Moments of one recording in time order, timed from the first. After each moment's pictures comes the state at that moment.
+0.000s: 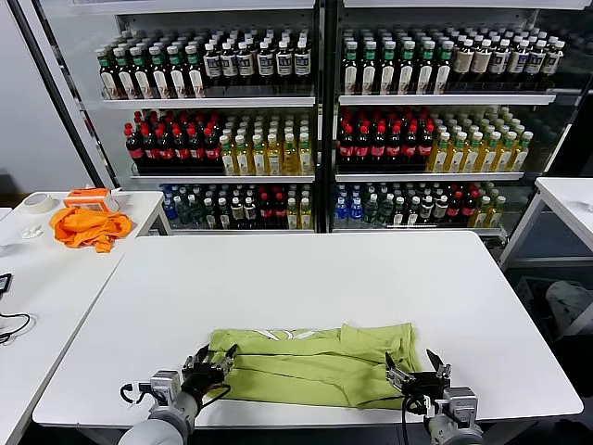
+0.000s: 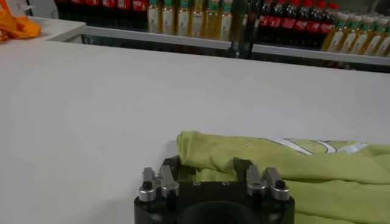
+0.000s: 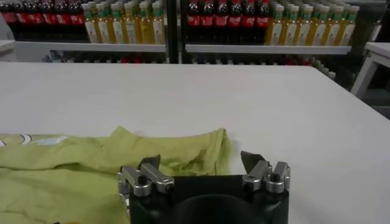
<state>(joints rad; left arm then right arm) 1.38 -1.05 -0.26 -1.99 -0.69 0.44 -0.35 -1.57 1.10 0.39 2.23 0.48 -0.52 0.39</state>
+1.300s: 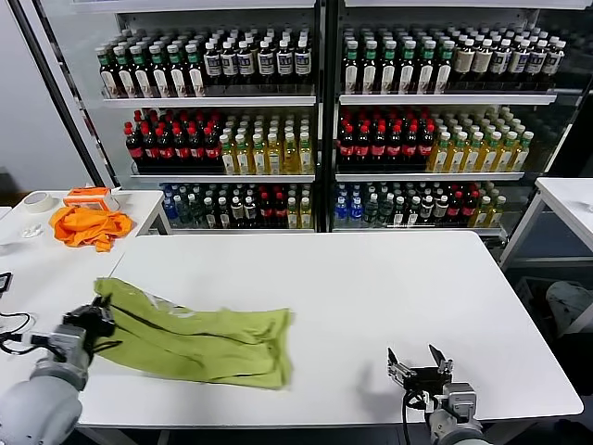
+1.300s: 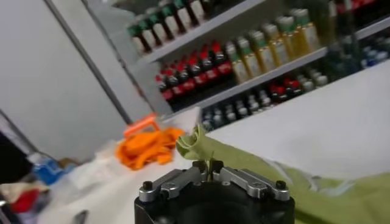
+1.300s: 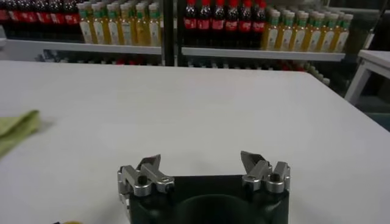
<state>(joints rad) 1.46 -0.75 -0.68 -2.05 -0.47 0.54 -0.32 -1.54 1.09 0.38 2.20 0.46 -0.51 0.39</state>
